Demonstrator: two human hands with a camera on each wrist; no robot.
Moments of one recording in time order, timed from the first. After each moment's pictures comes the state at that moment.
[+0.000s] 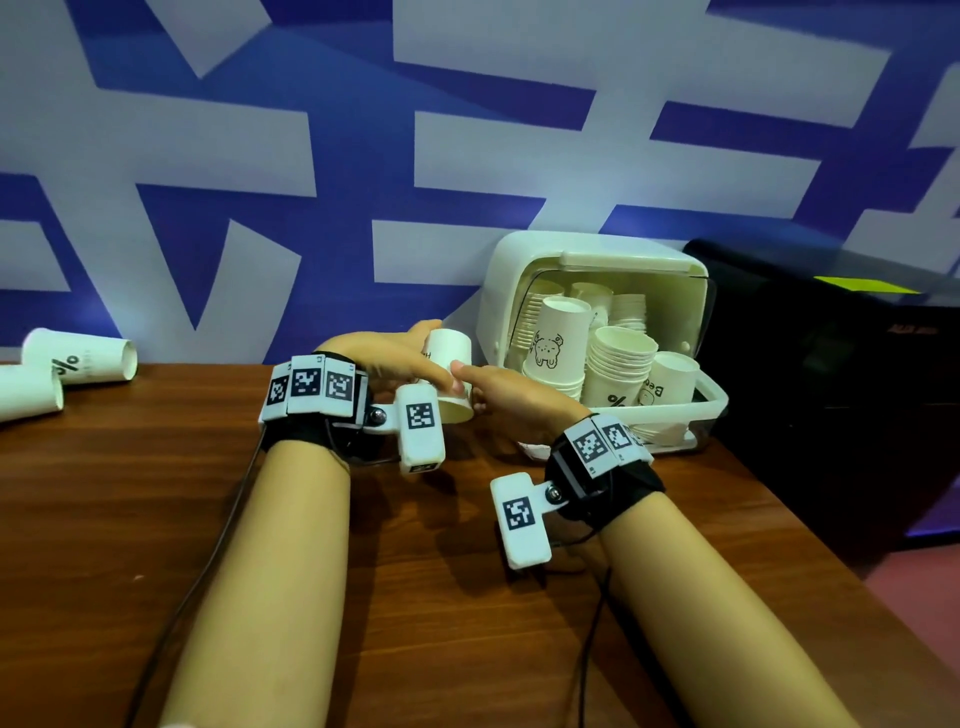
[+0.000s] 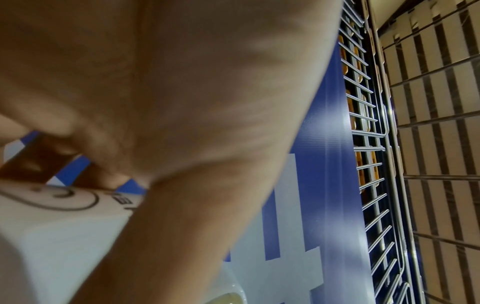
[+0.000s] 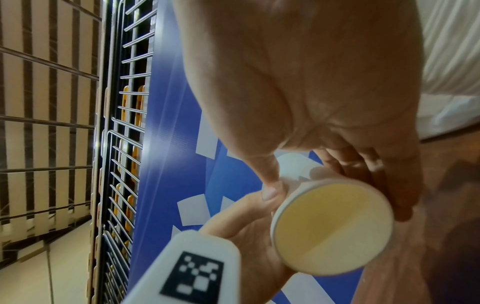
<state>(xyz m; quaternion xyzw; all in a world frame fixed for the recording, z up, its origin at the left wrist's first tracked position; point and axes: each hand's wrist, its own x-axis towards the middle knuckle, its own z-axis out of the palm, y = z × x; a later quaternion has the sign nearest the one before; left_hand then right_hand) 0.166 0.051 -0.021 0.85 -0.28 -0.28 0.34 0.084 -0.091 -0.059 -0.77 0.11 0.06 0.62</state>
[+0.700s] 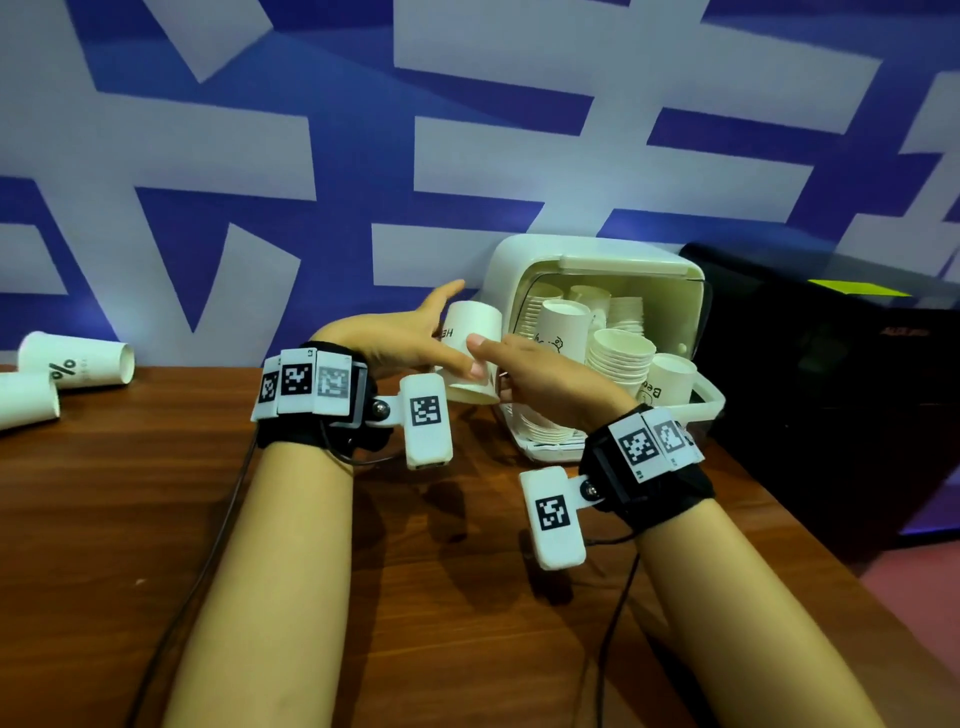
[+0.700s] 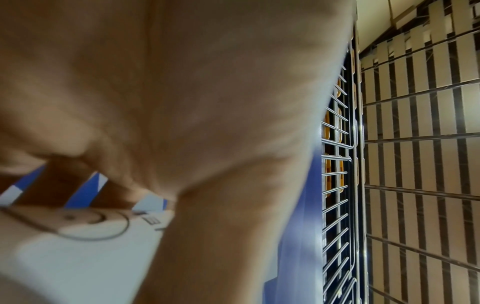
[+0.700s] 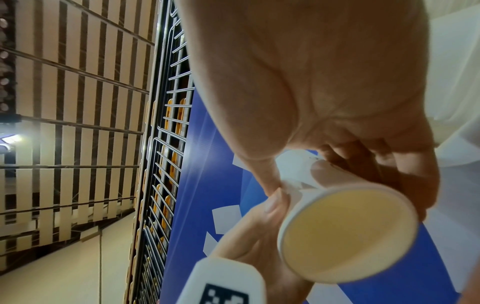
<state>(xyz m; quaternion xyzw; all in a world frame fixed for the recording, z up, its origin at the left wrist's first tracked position) 0.146 0.053 0.004 0.80 -0.36 -0.26 0.41 0.056 -0.100 -0.026 -0.82 0.03 -0.02 0.56</state>
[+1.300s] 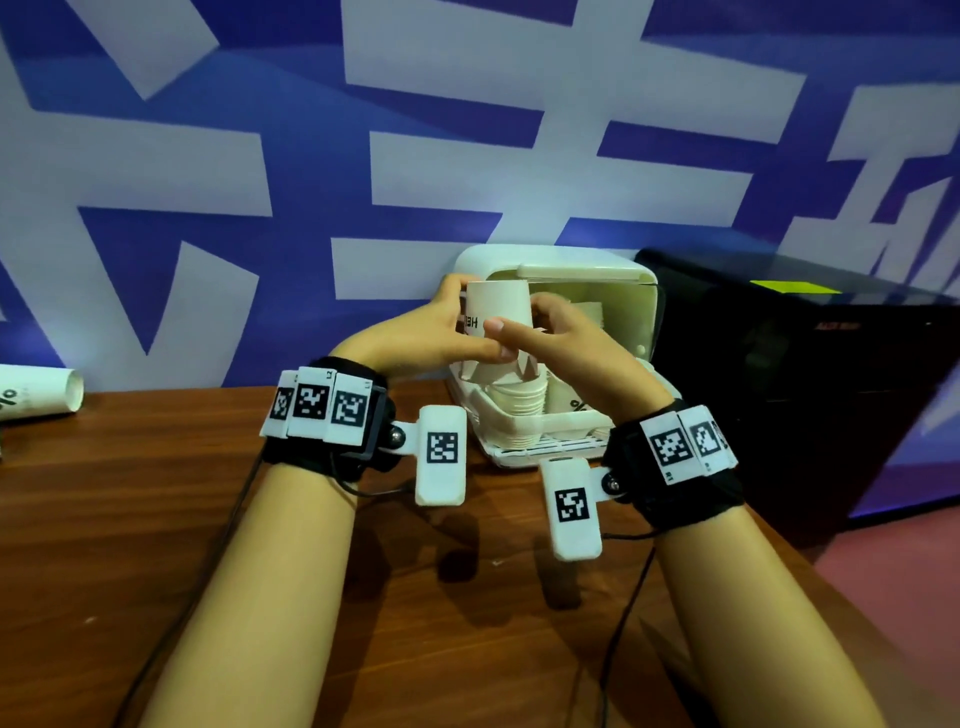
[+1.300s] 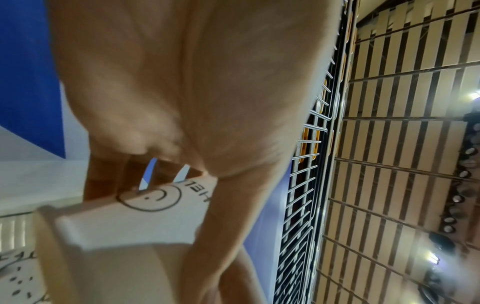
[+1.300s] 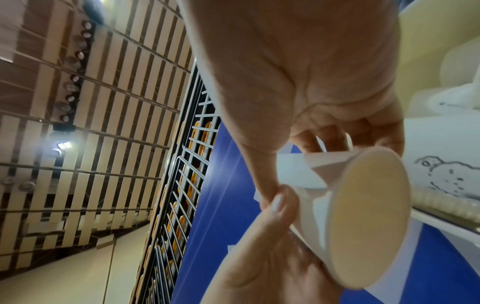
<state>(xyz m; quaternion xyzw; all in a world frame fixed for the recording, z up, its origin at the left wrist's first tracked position) 0.113 0.016 0.015 0.75 -0.44 -0.17 0.46 0.014 -0.132 0.005 -0.83 0.02 -0.22 0.51</state>
